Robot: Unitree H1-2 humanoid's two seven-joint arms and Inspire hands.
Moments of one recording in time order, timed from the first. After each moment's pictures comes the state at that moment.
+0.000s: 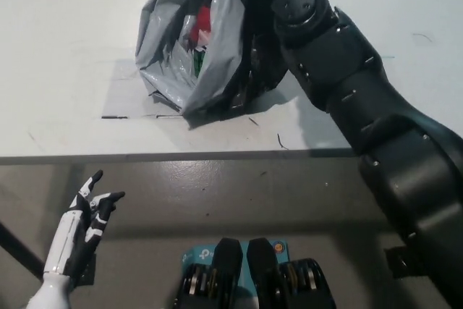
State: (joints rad) left_arm 0.01 0.19 0.06 -0.01 0.06 -0.15 -0.06; right_arm -1.41 0.00 0.29 1.27 -0.12 0.15 -0.21
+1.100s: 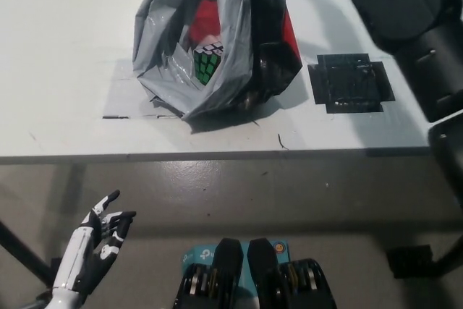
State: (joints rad) left_arm 0.05 0.19 0.03 0.00 0.07 -0.16 -0.06; right_arm -1.42 -0.19 0.29 0.78 -0.21 0.31 0.01
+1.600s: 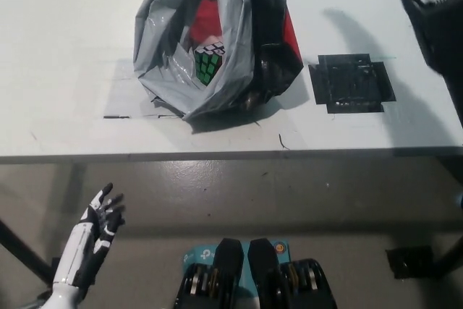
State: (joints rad) left_arm 0.02 0.19 0.03 0.01 0.07 -0.15 -0.06; right_arm -1.24 -0.29 0.22 0.32 -0.18 0.37 0.14
